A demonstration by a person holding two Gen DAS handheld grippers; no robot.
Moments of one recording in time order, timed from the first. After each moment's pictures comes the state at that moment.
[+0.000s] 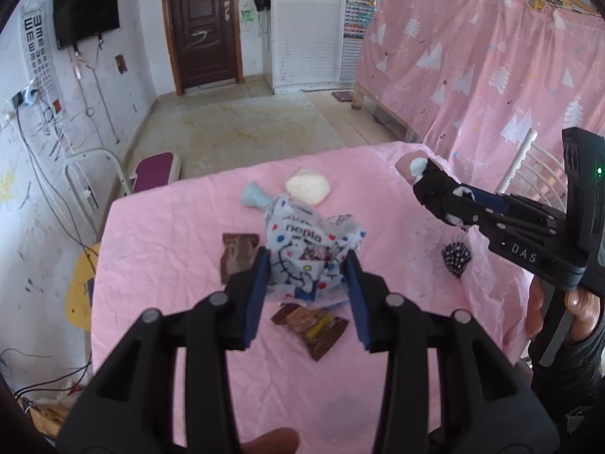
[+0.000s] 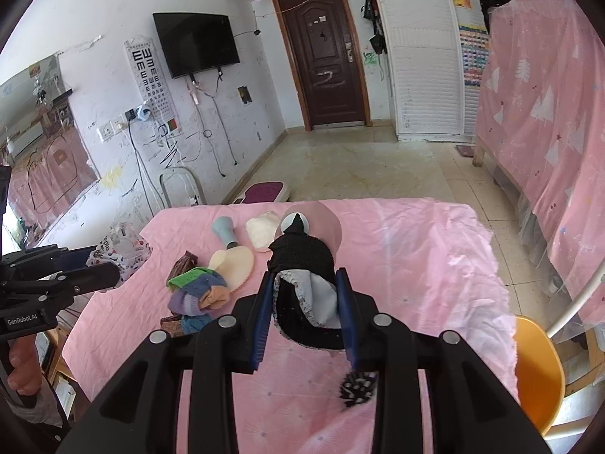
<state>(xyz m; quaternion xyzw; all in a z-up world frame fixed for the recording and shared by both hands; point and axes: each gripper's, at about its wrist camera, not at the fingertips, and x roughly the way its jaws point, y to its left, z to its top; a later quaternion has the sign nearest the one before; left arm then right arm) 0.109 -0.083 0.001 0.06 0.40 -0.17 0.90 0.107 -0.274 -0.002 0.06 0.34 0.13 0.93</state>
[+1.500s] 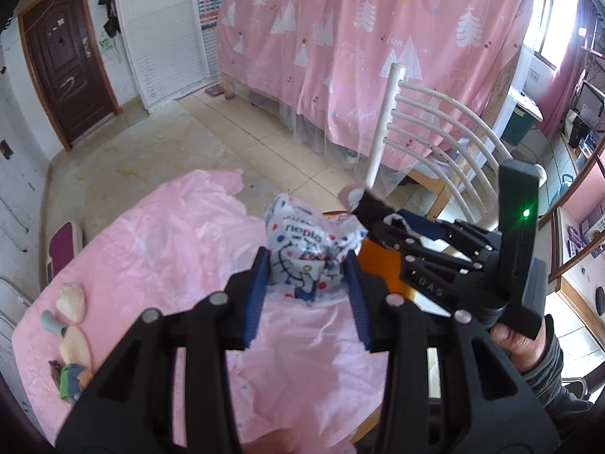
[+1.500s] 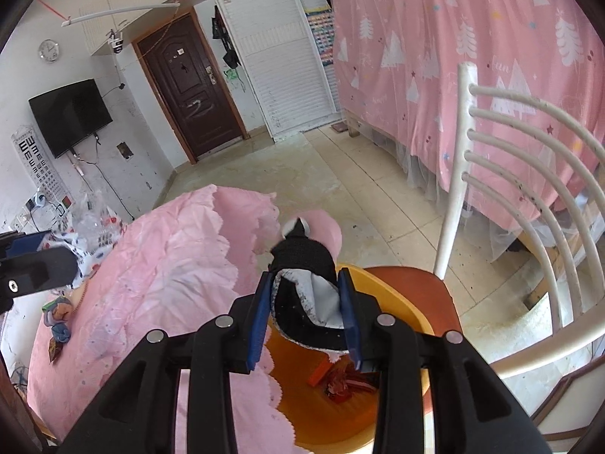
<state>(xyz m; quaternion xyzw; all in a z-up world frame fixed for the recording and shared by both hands) 0.105 -0.382 -0.007 0.17 0.41 -0.36 0.82 0.032 -0.526 -0.072 0.18 0.34 -0.08 0.92</state>
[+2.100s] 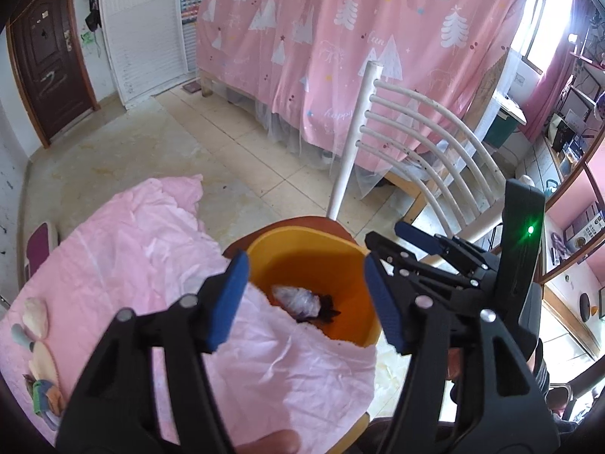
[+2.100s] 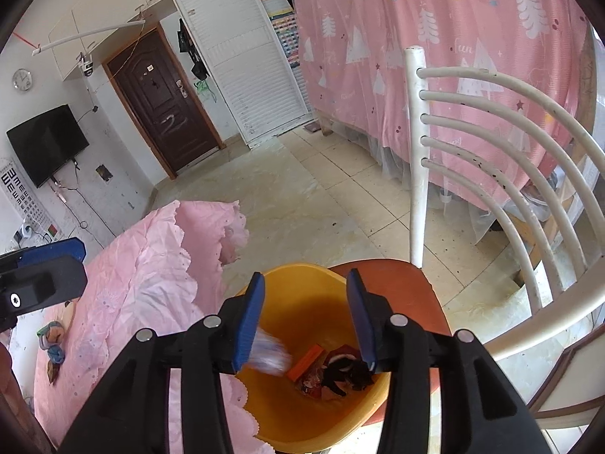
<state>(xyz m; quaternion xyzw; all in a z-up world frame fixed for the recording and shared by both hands) 0.108 -0.419 -0.018 0.15 0.42 -0.39 0.80 0.014 -0.560 -0.076 0.22 0.33 -0.12 0.91</state>
